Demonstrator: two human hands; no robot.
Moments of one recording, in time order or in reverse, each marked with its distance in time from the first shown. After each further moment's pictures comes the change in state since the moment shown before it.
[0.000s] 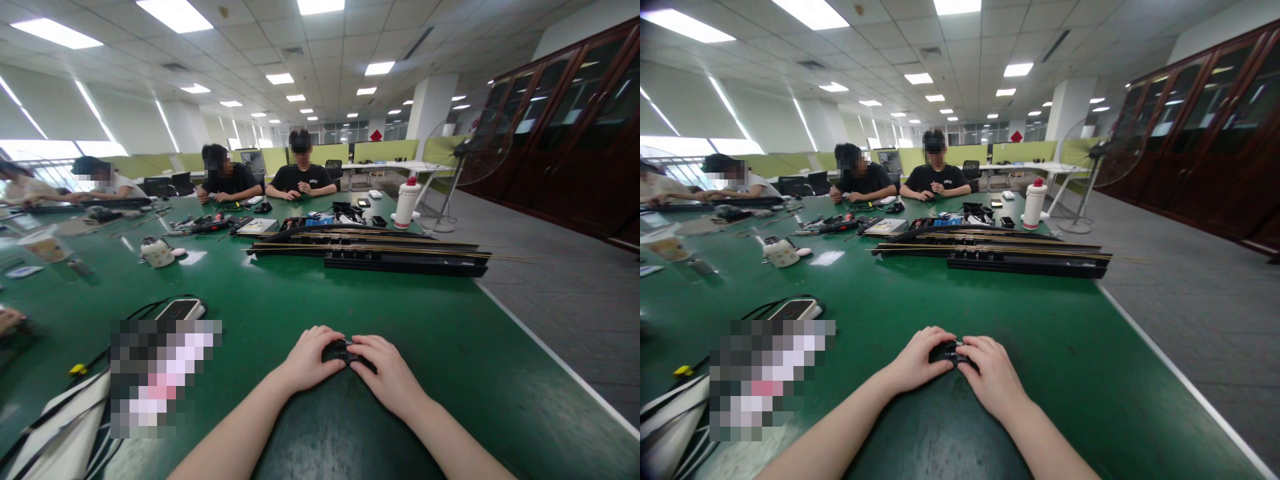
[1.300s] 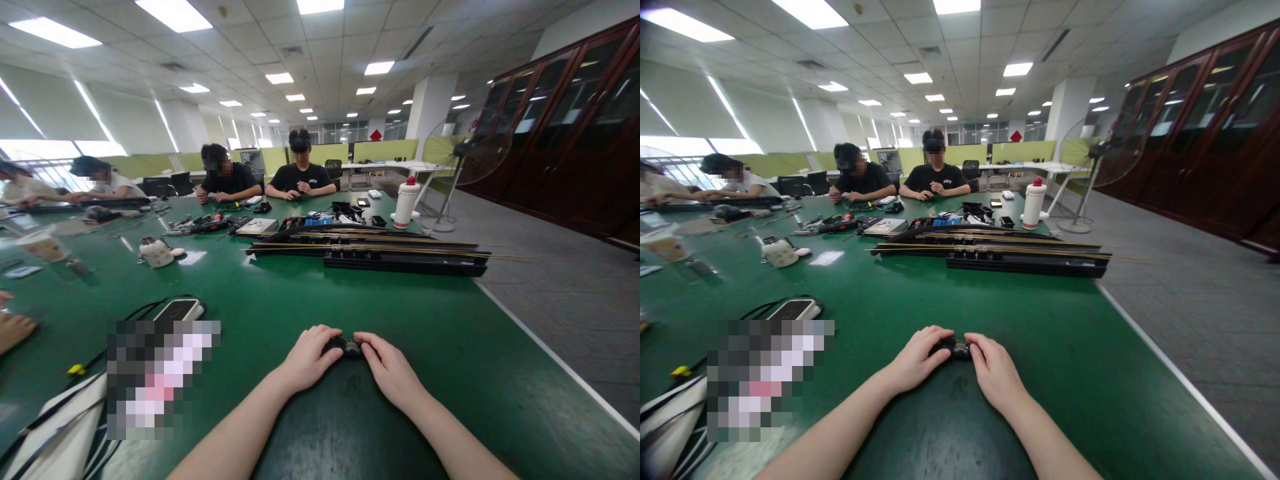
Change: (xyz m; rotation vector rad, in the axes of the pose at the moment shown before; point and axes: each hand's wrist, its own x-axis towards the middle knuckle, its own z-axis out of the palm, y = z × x) left_hand 0.000 -0.001 0.002 0.010 0.000 -0.036; right_hand 0.006 0.003 -0.002 0.207 0.022 0.232
